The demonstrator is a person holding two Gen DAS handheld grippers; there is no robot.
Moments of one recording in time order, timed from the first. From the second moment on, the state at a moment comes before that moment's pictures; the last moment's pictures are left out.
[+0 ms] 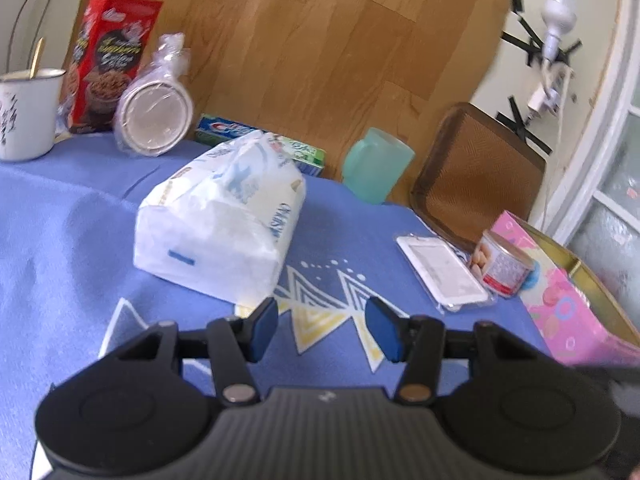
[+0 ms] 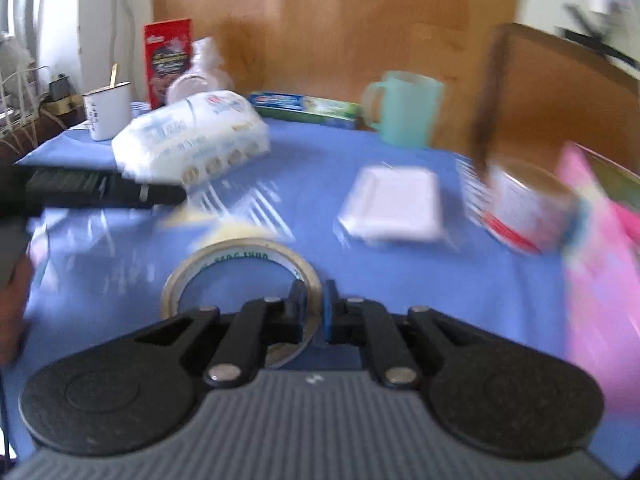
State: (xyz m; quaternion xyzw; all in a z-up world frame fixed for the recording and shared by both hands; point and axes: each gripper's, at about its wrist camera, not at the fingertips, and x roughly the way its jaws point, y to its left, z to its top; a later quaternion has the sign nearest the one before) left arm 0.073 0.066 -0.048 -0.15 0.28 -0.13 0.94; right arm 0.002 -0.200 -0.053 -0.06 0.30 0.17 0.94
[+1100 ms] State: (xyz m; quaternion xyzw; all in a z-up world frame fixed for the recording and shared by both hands) left arm 0.018 -0.096 0.013 0.04 0.31 -0.31 0.90; right arm -0.094 -0.251 -0.040 -0.03 0.18 0.14 0.97
